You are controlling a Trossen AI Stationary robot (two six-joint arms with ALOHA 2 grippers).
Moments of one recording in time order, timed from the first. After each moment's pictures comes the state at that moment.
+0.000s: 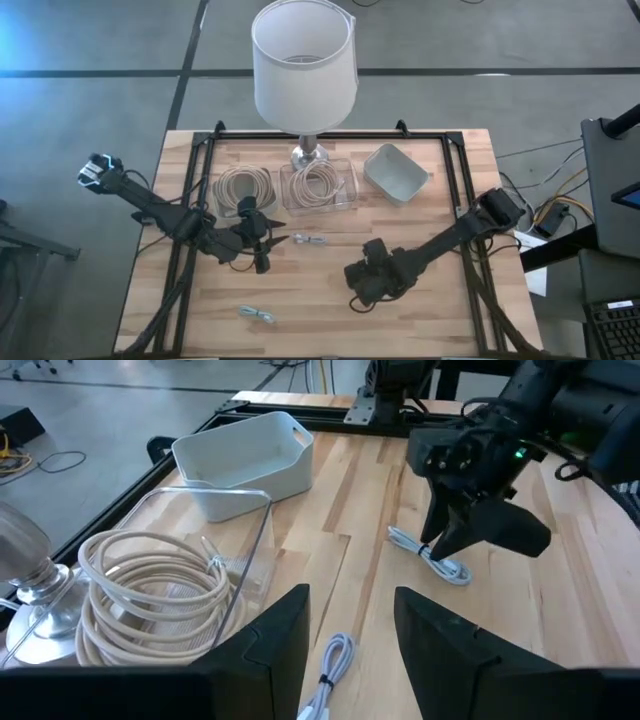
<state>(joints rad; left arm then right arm) -0.49 1.11 0.84 -0.26 -0.71 -0.36 0.51 1.89 1.20 -0.76 0.46 1.78</state>
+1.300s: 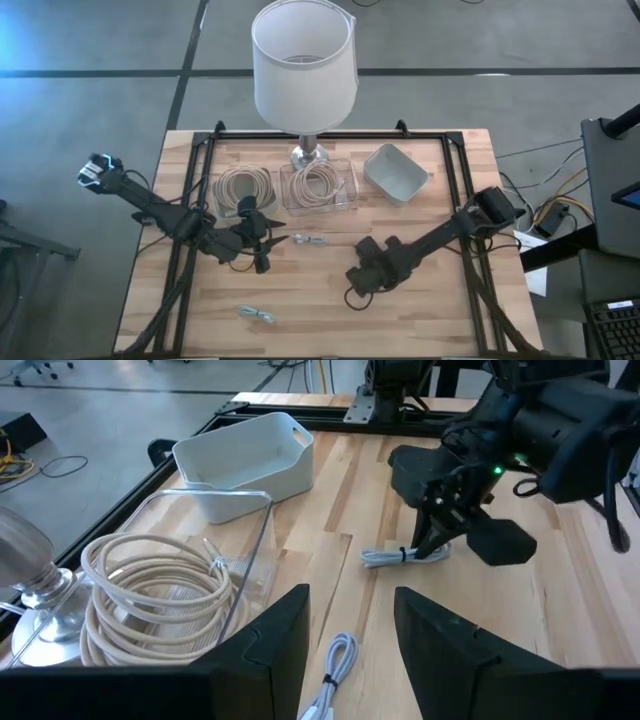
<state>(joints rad) -0.49 1.11 0.84 -0.26 -0.71 -0.34 0.45 1.91 1.17 -0.74 0.39 1.38</state>
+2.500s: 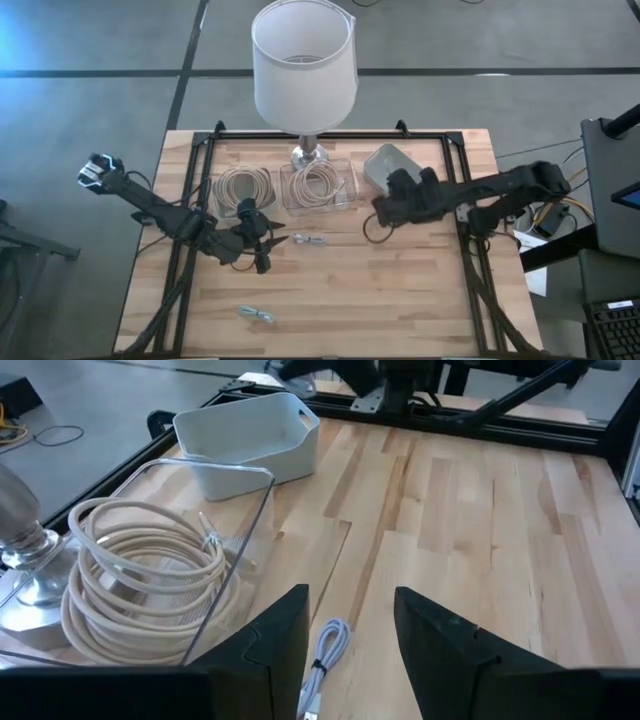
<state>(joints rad) -0.49 1.11 0.80 -0.24 -0.71 -0.44 0.12 1.40 1.04 -1.04 0.85 1.06</state>
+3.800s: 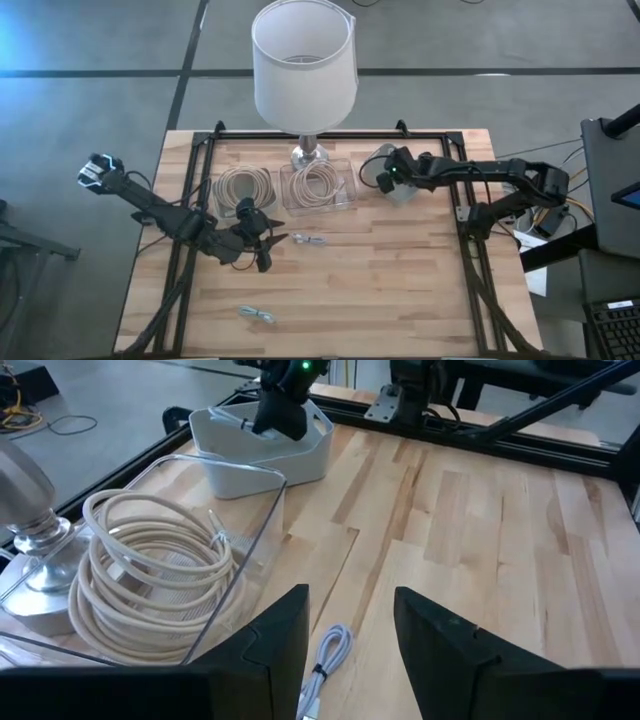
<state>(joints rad) -0.49 1.11 0.80 -0.24 -0.74 -0.50 -0.44 1.38 0.69 -0.42 0.47 0.57</state>
